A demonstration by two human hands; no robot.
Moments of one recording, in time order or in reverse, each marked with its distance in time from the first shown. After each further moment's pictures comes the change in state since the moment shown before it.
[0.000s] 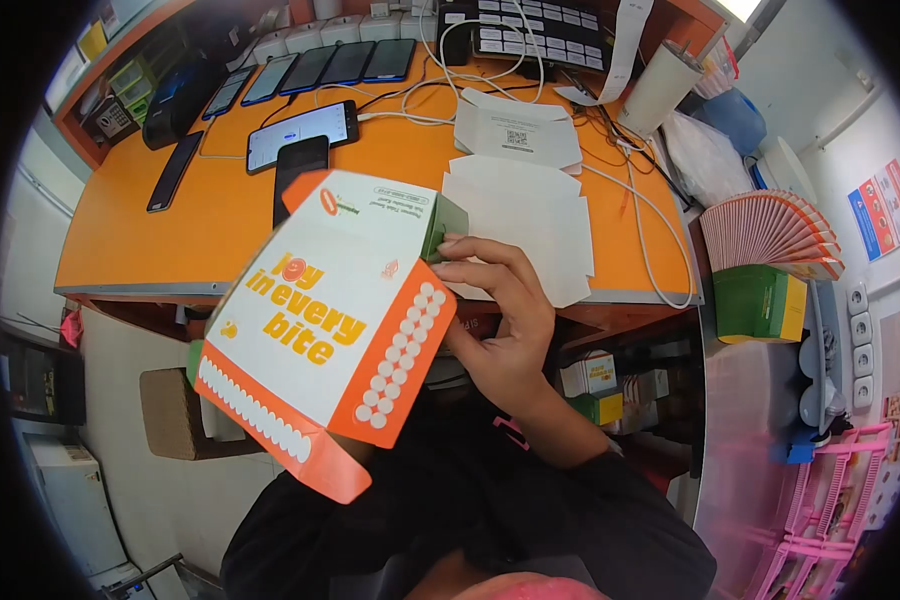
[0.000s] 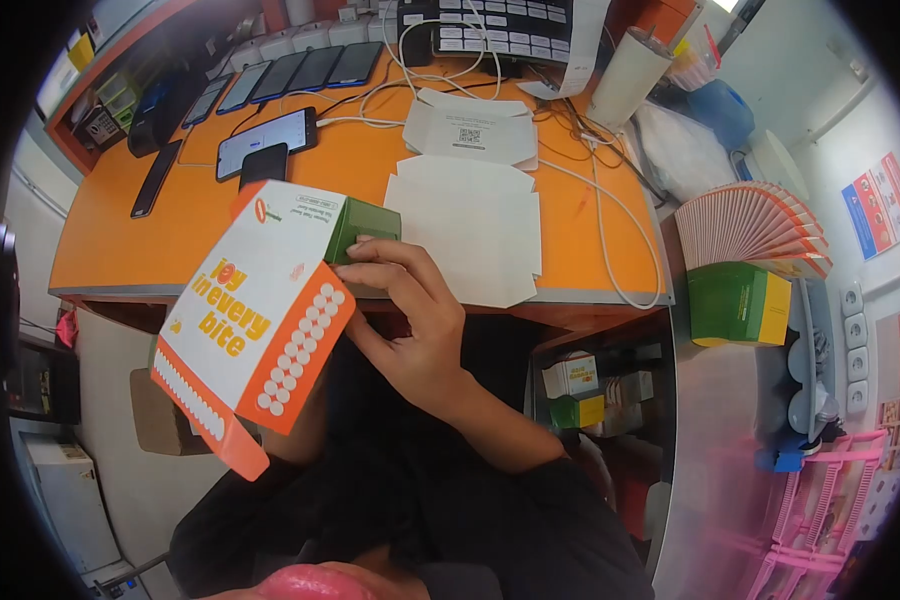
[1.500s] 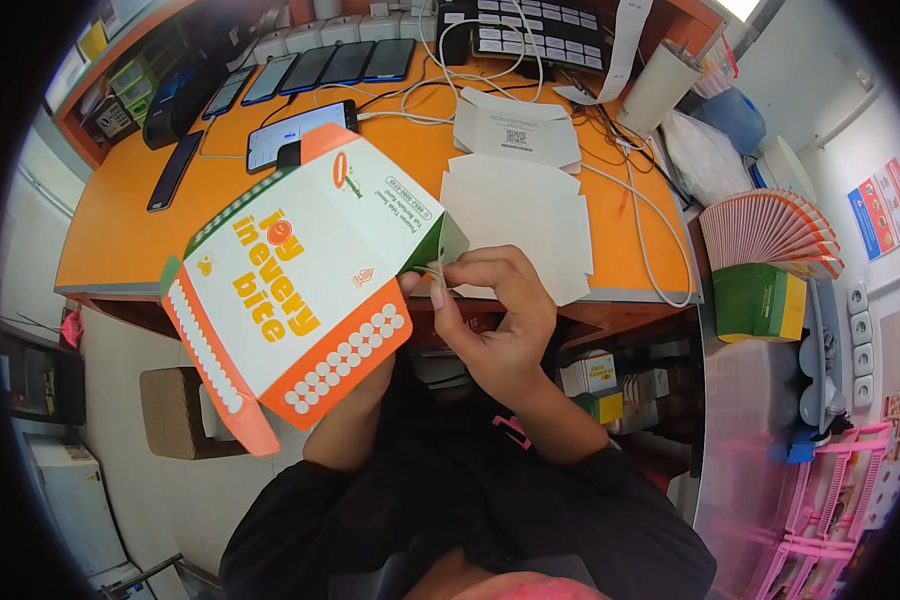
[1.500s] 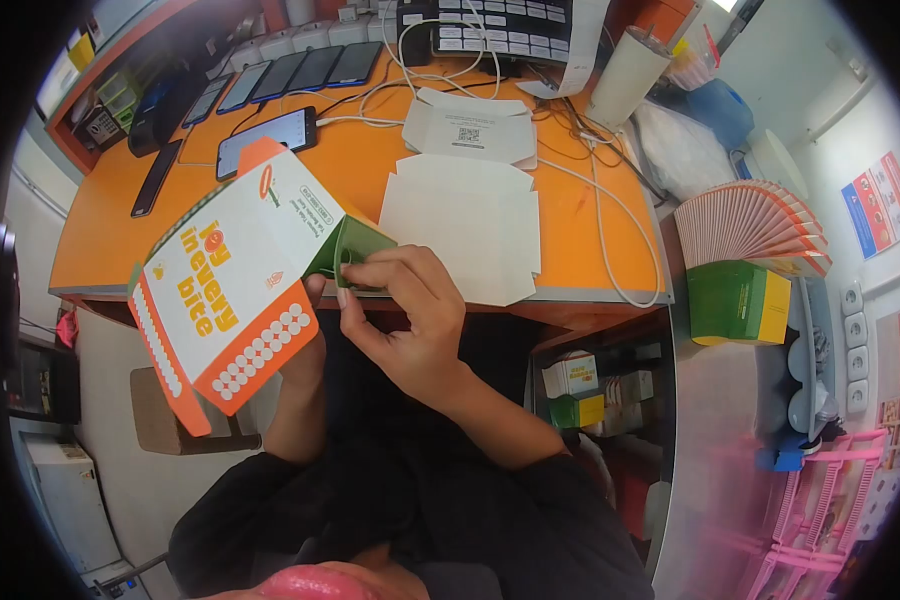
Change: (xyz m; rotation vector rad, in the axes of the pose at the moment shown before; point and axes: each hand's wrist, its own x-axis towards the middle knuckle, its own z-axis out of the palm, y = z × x) left_hand -0.015 -0.009 0.006 0.071 0.018 0.111; right_hand 0.001 0.002 0.001 -0.097 0.064 -0.073
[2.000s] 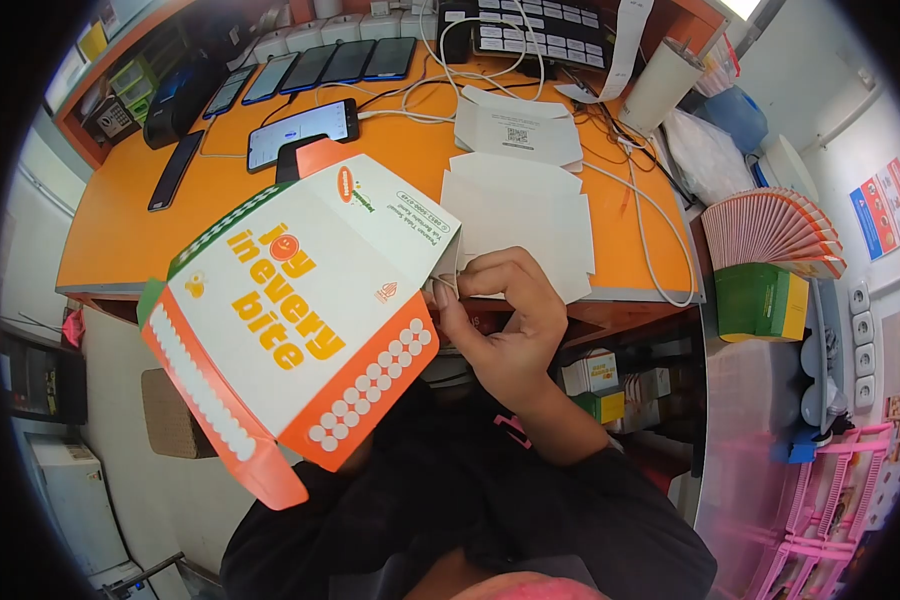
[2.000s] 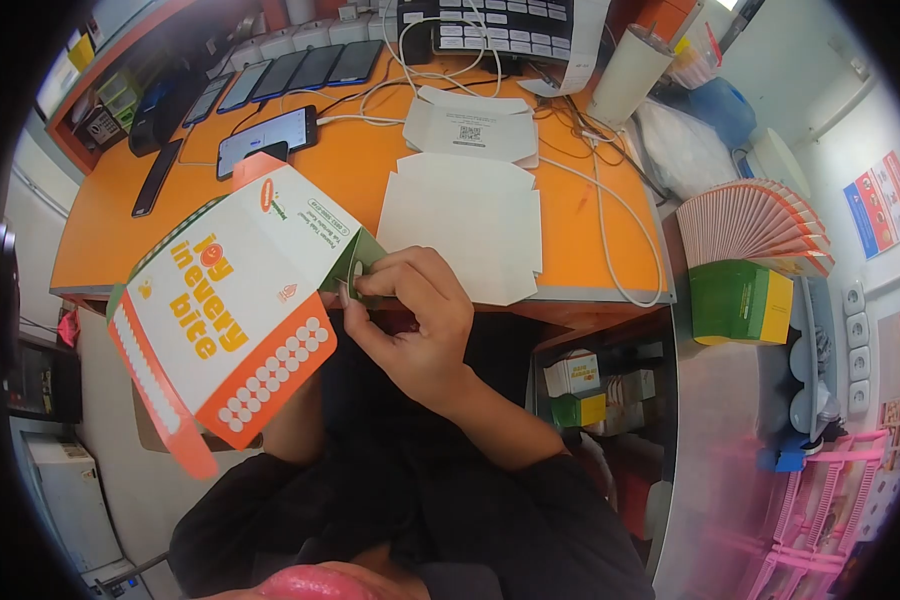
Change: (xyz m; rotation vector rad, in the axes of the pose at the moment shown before) left_hand 0.003 0.010 0.000 -0.184 -0.019 -0.072; right_hand 0.000 -0.002 -0.004 0.045 0.009 0.039
